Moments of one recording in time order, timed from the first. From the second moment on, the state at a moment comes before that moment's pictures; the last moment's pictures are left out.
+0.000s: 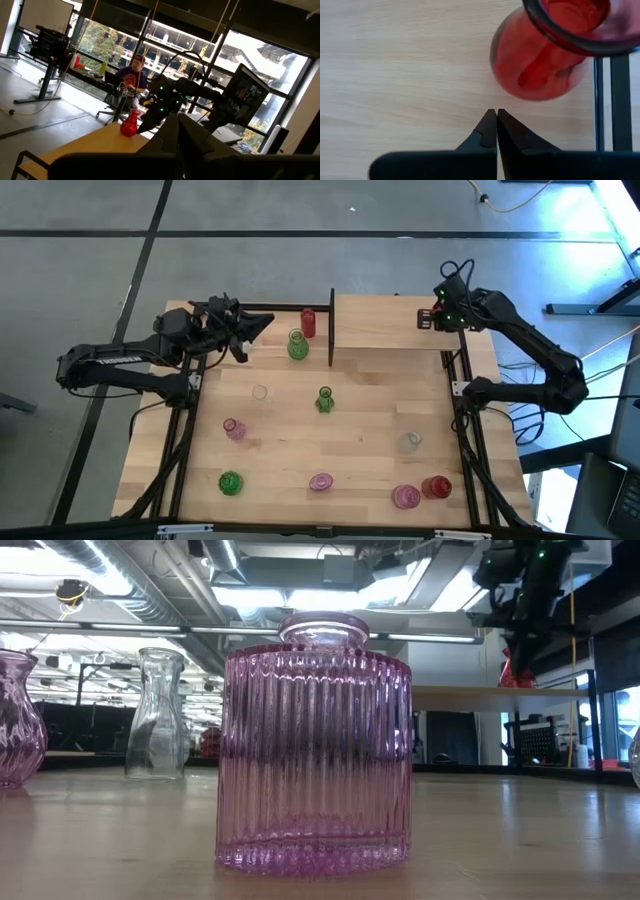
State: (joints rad) left arm 0.18 0.85 0.80 0.28 -0.16 -0.38; right arm -0.87 1.11 1.10 -1.15 0.15 0.65
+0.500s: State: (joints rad) left arm 0.18 0.85 0.80 0.28 -0.16 -0.39; right arm -0.87 1.13 1.10 -1.13 0.20 0.65
